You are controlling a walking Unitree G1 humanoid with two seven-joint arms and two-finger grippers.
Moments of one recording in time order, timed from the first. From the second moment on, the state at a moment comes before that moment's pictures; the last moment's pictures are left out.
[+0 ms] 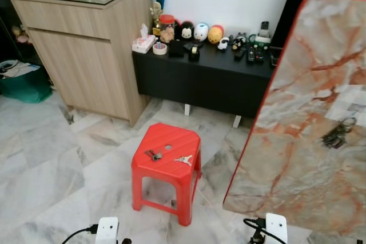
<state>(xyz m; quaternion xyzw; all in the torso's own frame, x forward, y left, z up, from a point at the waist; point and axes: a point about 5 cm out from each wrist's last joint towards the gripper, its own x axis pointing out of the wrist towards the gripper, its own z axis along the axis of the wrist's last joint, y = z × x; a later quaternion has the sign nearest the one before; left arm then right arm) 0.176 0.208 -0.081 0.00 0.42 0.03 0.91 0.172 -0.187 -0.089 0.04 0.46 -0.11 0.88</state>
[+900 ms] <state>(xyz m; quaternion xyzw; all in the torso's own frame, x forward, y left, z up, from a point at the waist) 0.175 0.209 -0.081 0.00 0.42 0.03 0.91 0.168 -0.186 -0.091 0.04 0.47 -0.10 0.88</state>
